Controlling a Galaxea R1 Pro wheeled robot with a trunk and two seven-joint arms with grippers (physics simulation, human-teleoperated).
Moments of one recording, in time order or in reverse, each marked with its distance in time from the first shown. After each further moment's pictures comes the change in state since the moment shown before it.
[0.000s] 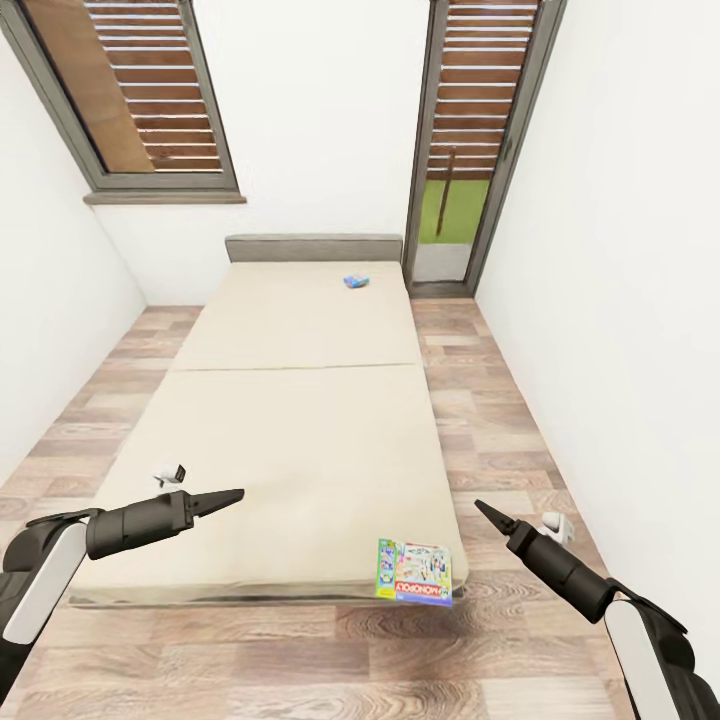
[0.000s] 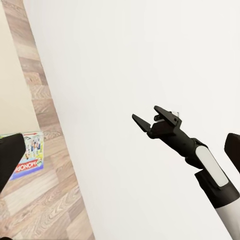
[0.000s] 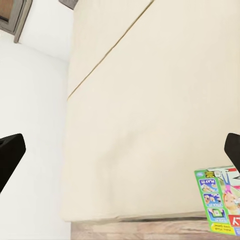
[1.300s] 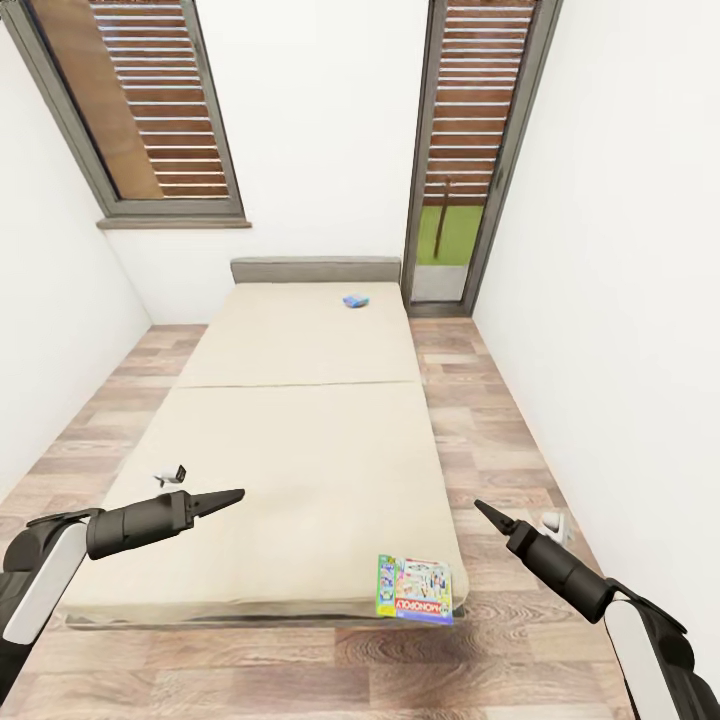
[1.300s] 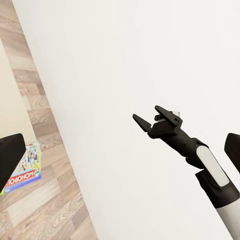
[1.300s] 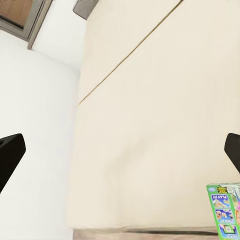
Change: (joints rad) left arm 0.000 0.000 -0.001 -0.001 0.001 0.000 0.004; right arm 0.000 0.001 0.000 0.000 0.000 0.000 0.000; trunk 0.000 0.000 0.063
